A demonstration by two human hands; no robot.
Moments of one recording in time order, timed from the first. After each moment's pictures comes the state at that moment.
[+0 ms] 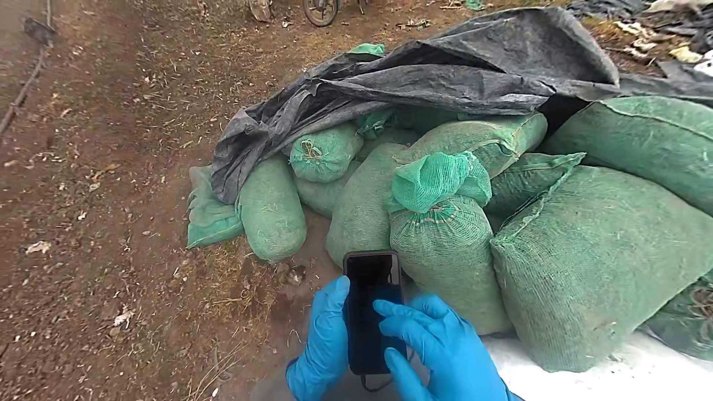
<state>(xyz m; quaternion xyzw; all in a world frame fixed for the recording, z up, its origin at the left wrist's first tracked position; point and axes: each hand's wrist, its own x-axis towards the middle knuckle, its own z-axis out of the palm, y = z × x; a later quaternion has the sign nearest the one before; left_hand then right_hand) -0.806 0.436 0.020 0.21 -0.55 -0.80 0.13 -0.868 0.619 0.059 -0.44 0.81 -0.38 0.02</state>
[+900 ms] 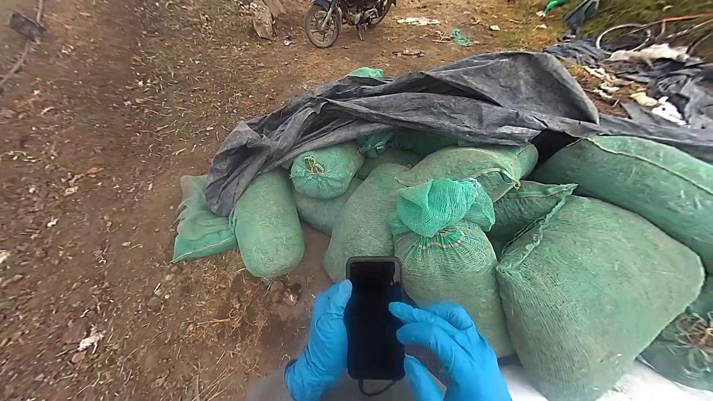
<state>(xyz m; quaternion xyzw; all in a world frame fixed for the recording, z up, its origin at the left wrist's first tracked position) -0.830 0.362 0.015 0.17 -0.54 -0.81 0.13 -0.882 0.557 0.062 -0.39 0.82 -0.42 -0.02</state>
